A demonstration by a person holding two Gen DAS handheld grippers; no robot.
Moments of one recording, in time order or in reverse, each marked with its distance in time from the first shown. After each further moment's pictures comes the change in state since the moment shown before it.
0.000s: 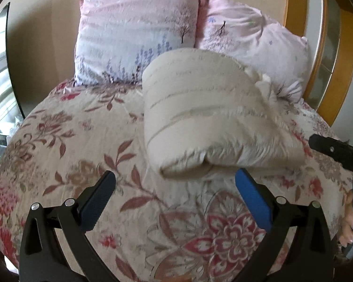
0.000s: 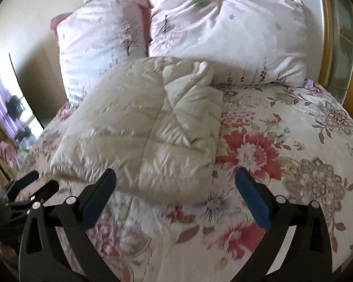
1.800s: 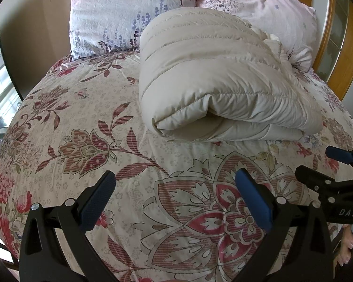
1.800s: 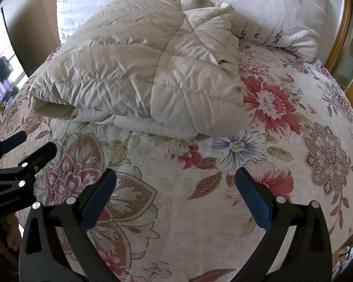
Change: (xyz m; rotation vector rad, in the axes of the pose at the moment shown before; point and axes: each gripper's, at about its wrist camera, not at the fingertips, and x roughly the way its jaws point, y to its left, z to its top) left arm 0.027 -0.006 -0.023 0.039 0.172 0.048; right arm 0.045 0.027 -0.046 -0.090 0.257 -0.090
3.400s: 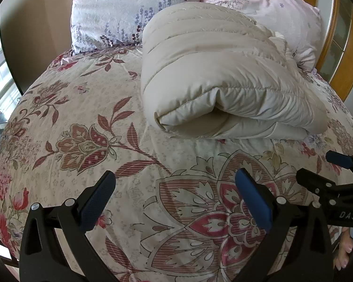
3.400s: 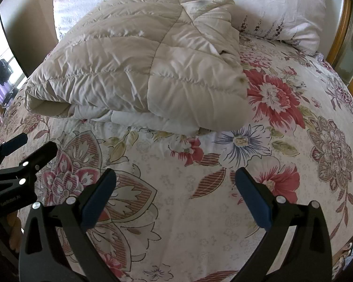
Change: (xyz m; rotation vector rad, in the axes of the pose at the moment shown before) left arm 0.008 0.006 0.000 -0.011 0.023 0.000; right arm 0.008 -0.001 0.000 0.016 0.024 0.011
